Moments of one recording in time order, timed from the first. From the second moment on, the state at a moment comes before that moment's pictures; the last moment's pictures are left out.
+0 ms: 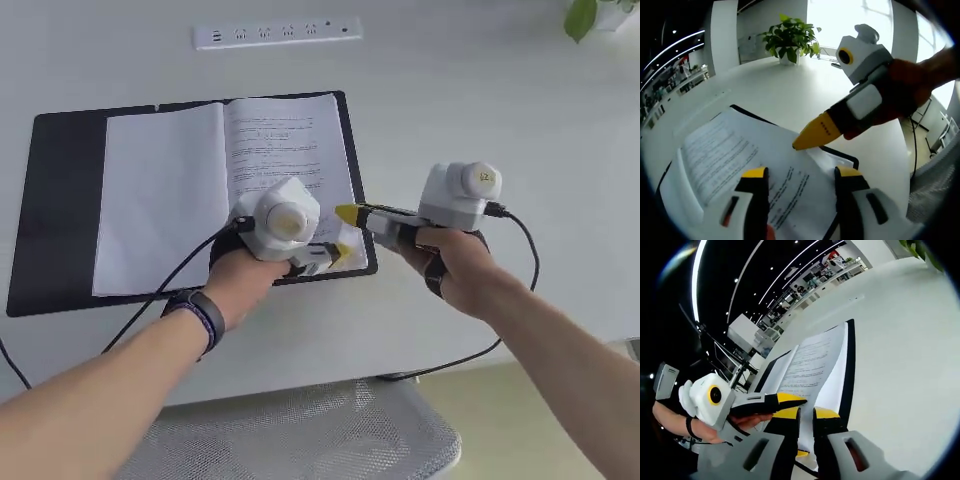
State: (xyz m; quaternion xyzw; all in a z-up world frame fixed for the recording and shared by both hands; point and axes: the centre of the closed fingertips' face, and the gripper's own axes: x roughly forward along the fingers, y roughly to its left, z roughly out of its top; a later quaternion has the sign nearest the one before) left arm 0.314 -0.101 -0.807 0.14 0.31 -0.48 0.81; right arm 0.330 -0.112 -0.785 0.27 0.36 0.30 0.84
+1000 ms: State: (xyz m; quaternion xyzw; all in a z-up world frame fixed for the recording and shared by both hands) left arm 0.313 -0.056 -0.755 0.09 0.30 -0.46 0.83; right arm 0.330 -0.109 -0.762 0.28 0.34 0.29 0.85
